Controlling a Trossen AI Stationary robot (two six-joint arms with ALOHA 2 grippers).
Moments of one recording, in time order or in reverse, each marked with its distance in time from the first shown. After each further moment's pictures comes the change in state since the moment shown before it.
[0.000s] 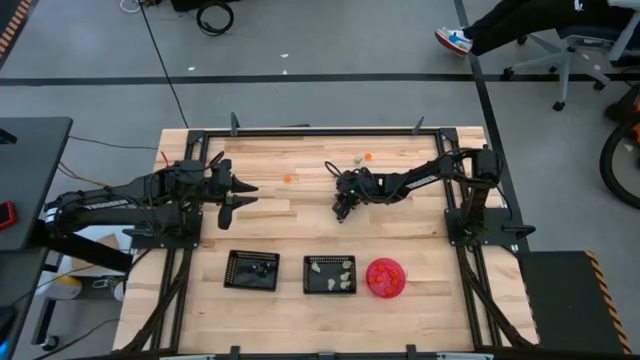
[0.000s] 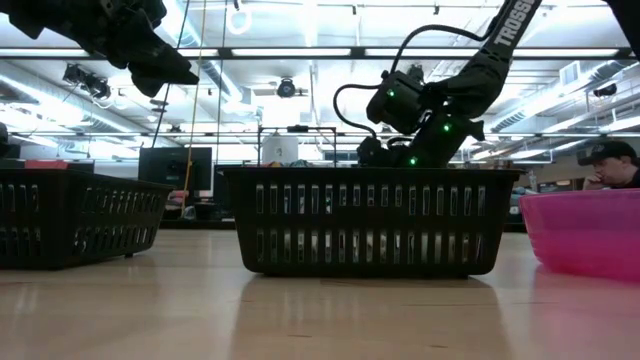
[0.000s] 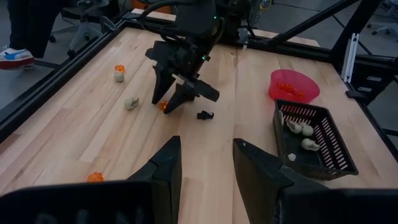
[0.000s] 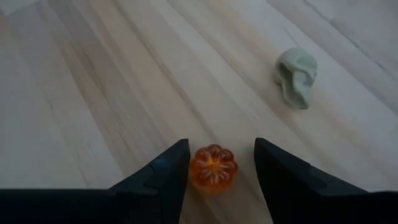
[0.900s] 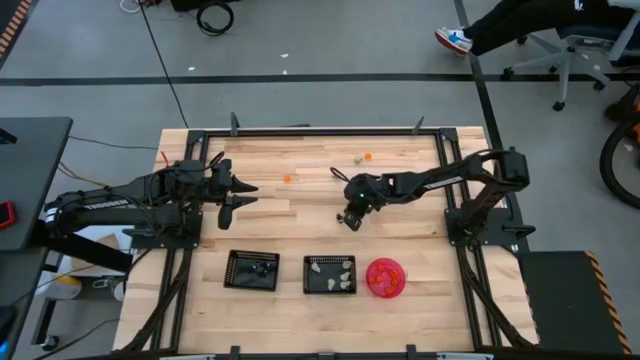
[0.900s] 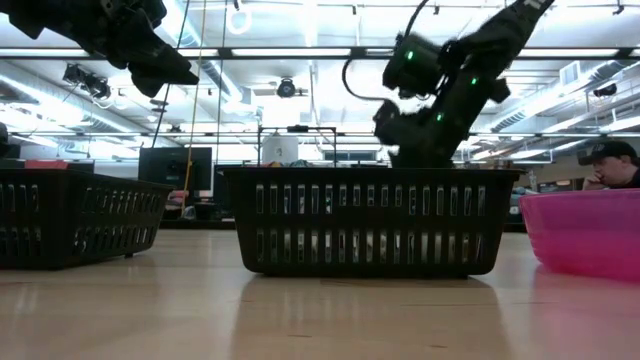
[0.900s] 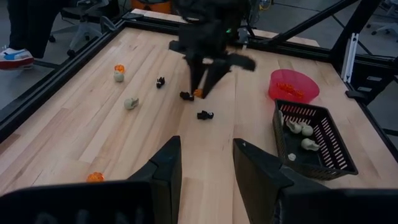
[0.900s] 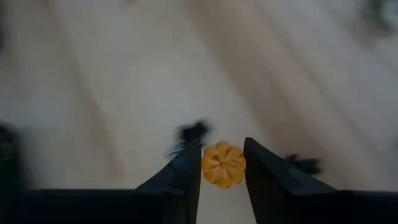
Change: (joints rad) left arm 0.000 0.000 0.000 -0.001 0.000 0.000; right arm 0.066 -0.225 -0.006 -0.272 -0.221 0.110
